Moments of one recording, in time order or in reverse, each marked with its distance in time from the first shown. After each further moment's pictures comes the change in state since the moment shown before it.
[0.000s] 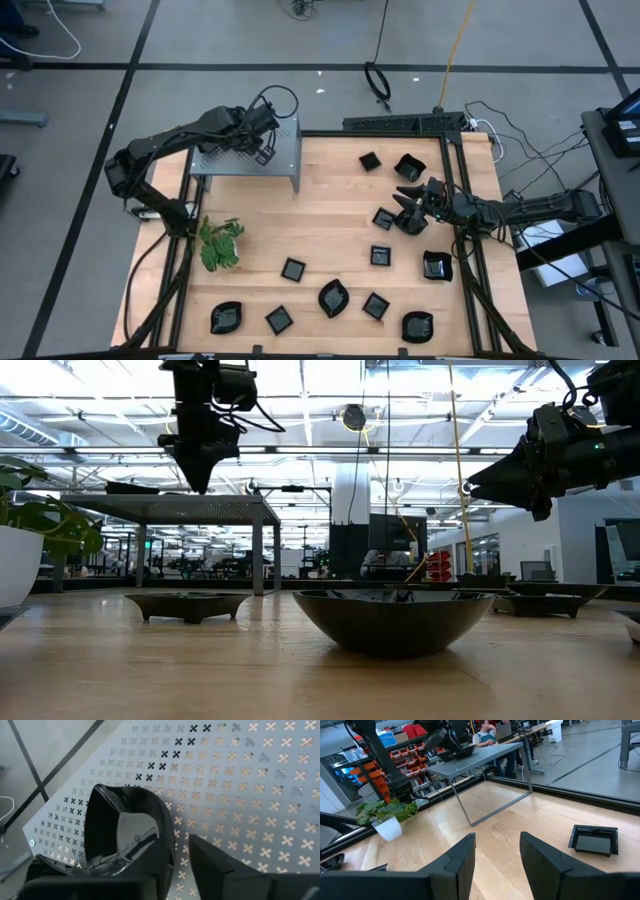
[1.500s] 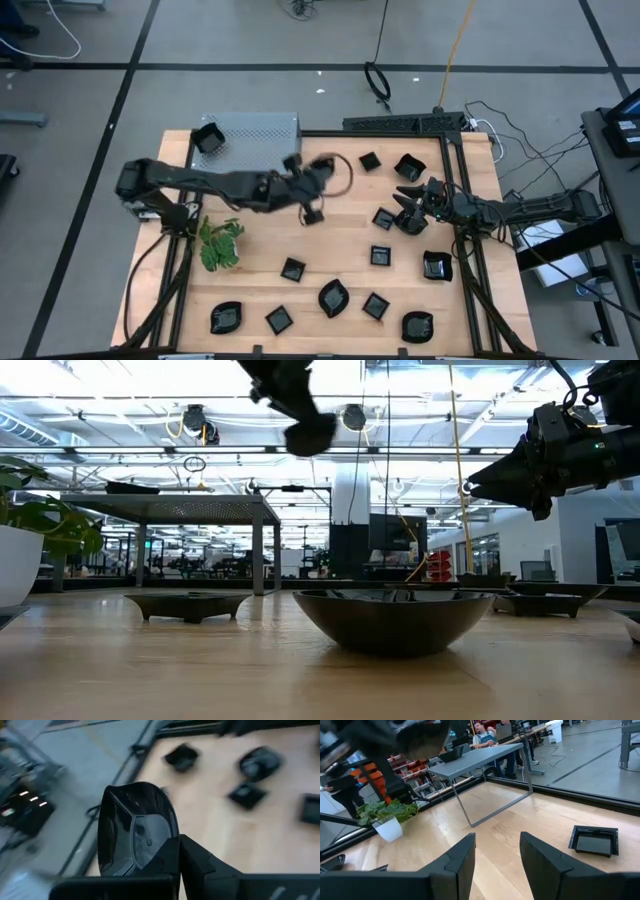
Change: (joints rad) left arm -0.584 0.078 0.001 0.674 -0.117 0.280; right arm 0.000 -0.004 0.000 0.000 0.000 0.000
